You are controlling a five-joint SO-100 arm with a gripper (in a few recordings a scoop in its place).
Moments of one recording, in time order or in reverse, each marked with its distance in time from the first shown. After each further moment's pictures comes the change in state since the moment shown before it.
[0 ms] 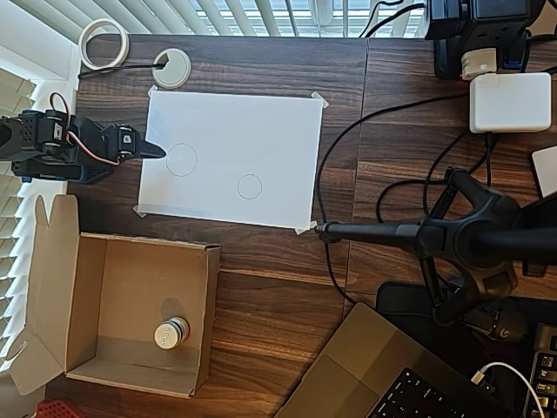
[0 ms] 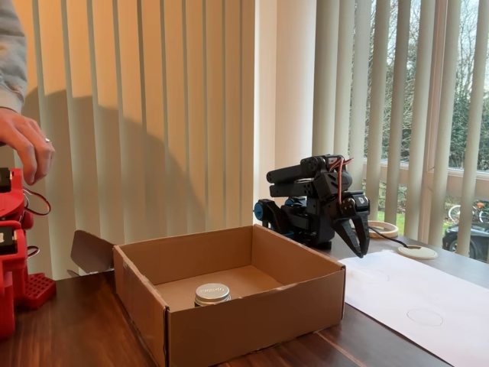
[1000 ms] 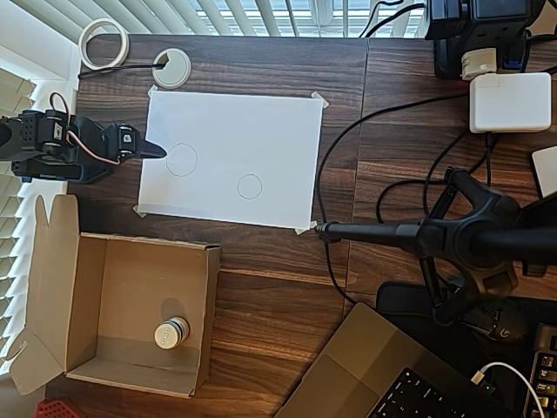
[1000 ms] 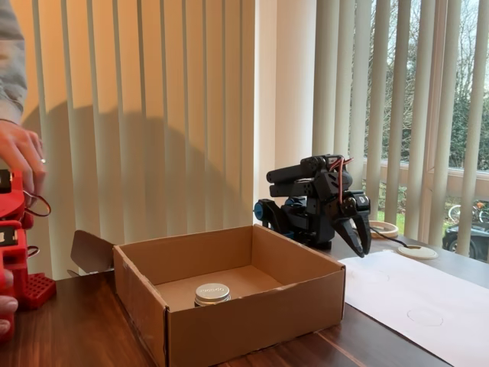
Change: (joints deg) arm -0.2 0.0 0.0 -0.7 -1.1
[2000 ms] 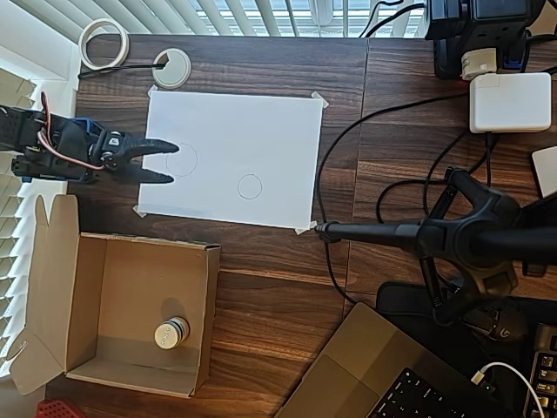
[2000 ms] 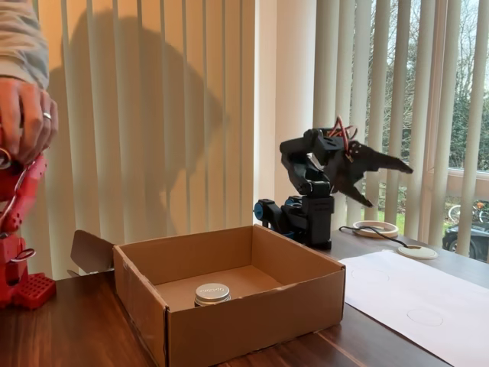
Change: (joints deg) arm 21.0 -37.0 -30.8 -33.4 -39.4
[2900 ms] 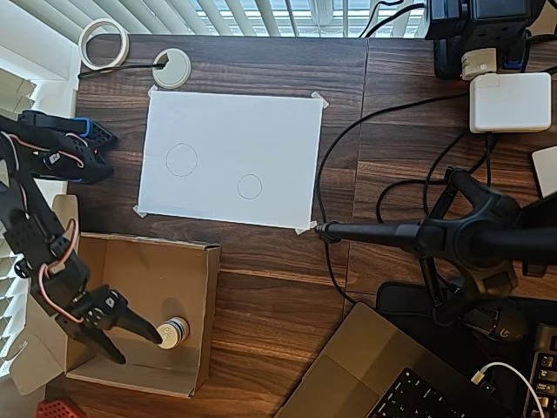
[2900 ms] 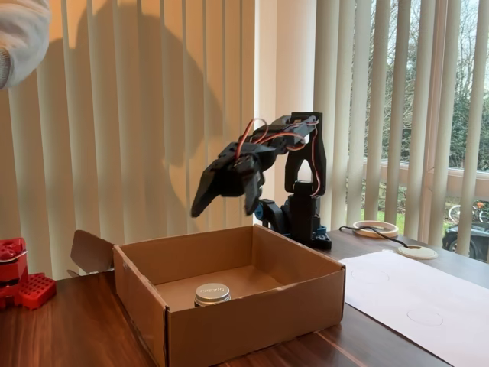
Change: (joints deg) arm 40.1 -69.1 -45.1 -27.0 -38.0
